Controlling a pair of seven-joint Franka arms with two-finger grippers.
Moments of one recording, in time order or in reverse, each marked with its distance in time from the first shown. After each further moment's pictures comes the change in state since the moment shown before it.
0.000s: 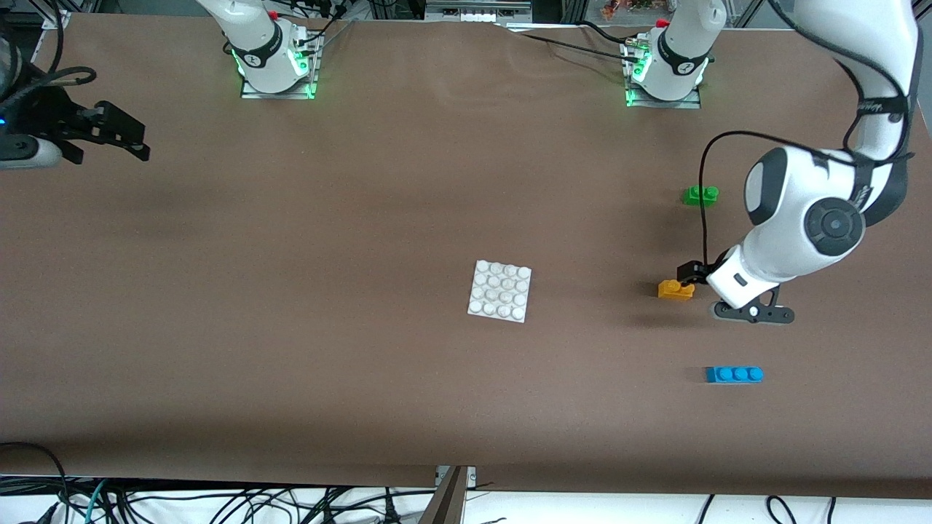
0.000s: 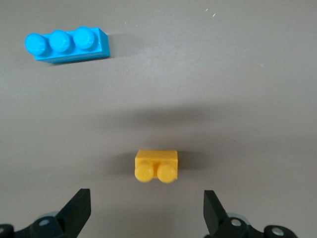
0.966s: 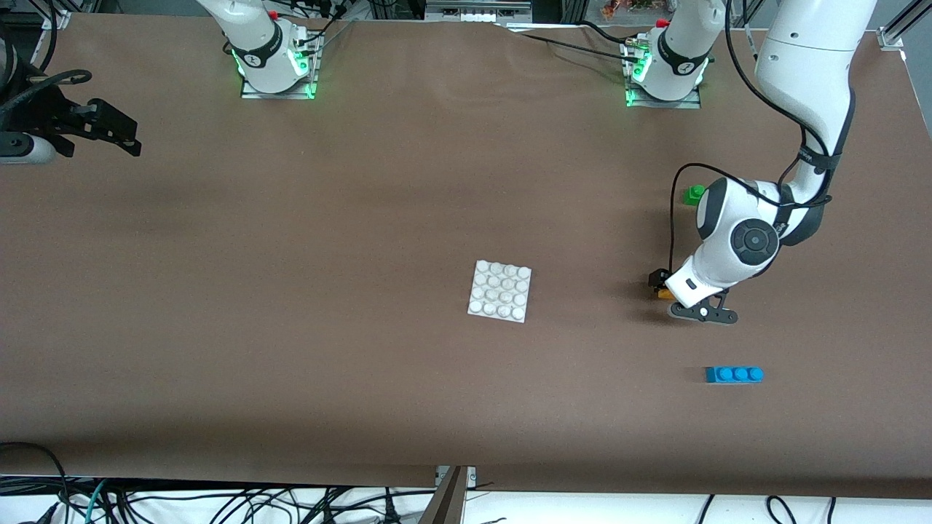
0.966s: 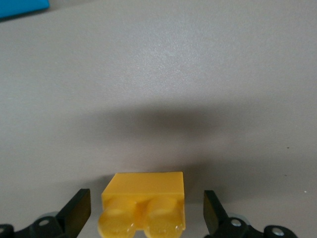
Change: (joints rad) left arm -0.001 0.121 -0.005 -0.197 0.039 0.350 0.004; right arm -0.002 -0.024 -0.007 -0.049 -0.025 0.003 -0.001
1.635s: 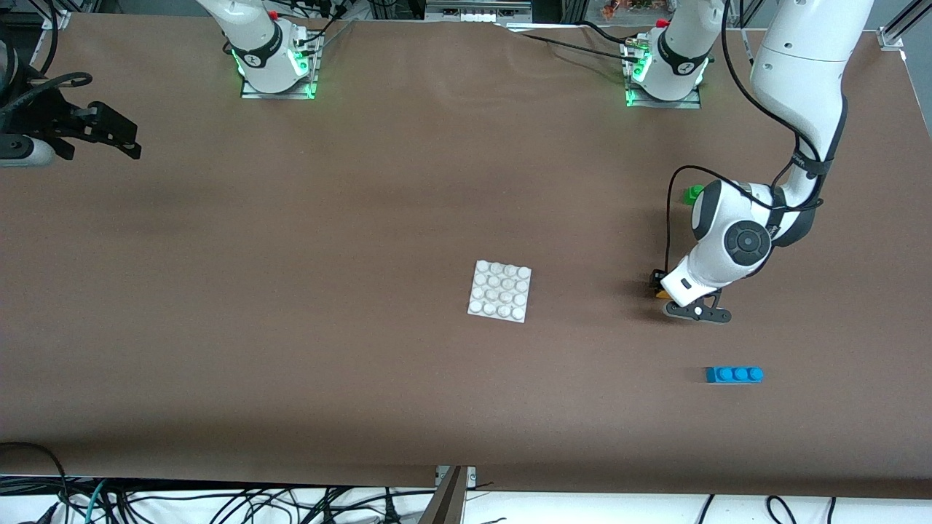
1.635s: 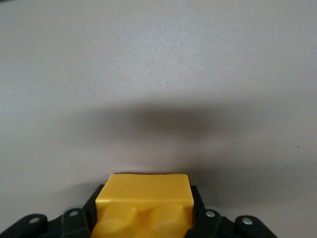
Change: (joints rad) left arm 0.000 0.014 -0.001 0.000 0.000 0.015 0.004; right arm 0.000 0.000 0.000 -0.007 -0.002 0.017 0.000
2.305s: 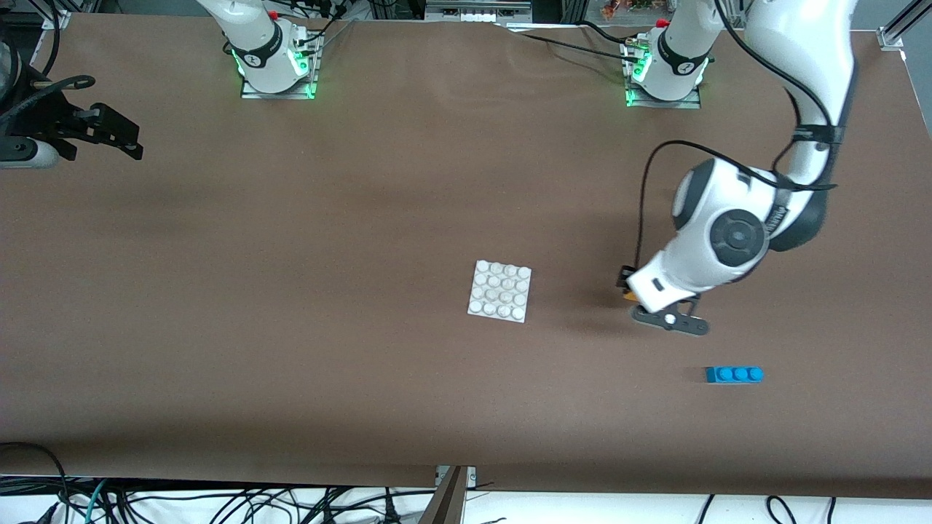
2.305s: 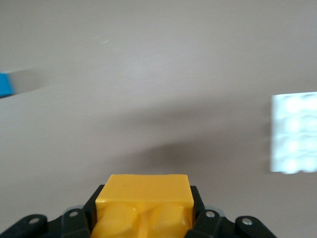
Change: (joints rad) left arm -0.120 -0.048 -0.126 0.367 -0.039 -0.428 -0.128; right arm 0.000 0.000 0.000 -0.010 0.000 0.000 0.000
